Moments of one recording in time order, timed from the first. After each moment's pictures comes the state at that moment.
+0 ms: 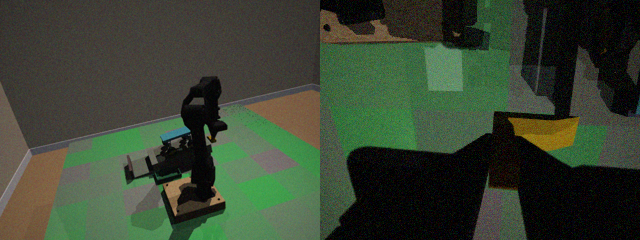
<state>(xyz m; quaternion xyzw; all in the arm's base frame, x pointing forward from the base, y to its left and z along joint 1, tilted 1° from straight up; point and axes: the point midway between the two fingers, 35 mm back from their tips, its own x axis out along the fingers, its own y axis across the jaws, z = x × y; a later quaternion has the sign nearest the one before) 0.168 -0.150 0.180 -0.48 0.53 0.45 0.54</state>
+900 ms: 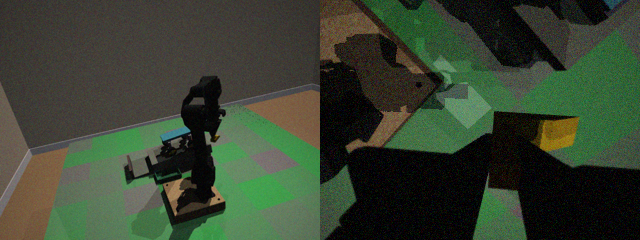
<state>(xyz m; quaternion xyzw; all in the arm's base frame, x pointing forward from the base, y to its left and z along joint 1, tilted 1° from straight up) 0.169 -0.151 0.182 -0.24 0.66 0.21 0.68</state>
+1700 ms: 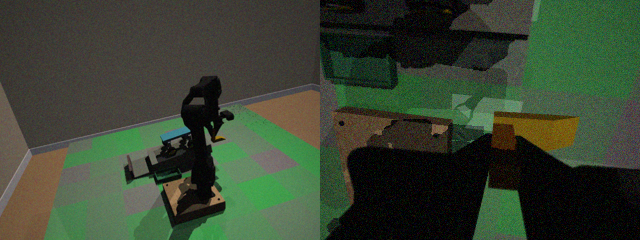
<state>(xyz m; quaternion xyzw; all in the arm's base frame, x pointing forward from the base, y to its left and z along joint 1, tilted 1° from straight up) 0.169 -0.151 0.182 0.01 0.69 -0.03 0.72</state>
